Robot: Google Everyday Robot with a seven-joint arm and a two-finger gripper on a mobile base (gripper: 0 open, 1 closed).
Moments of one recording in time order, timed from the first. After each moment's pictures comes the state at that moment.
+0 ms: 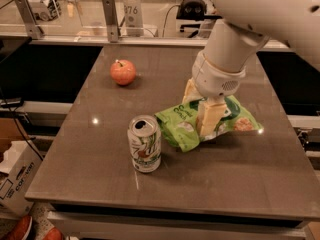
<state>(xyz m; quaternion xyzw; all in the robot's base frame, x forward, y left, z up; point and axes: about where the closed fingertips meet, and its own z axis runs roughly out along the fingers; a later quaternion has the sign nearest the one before) 0.488 -0.079 0.869 -0.81 0.57 0.06 0.11</state>
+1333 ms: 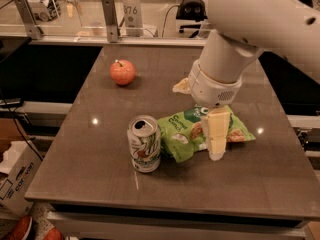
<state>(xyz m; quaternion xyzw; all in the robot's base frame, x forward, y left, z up) 0.473 -0.073 0.859 -0.82 0.57 0.05 0.10</state>
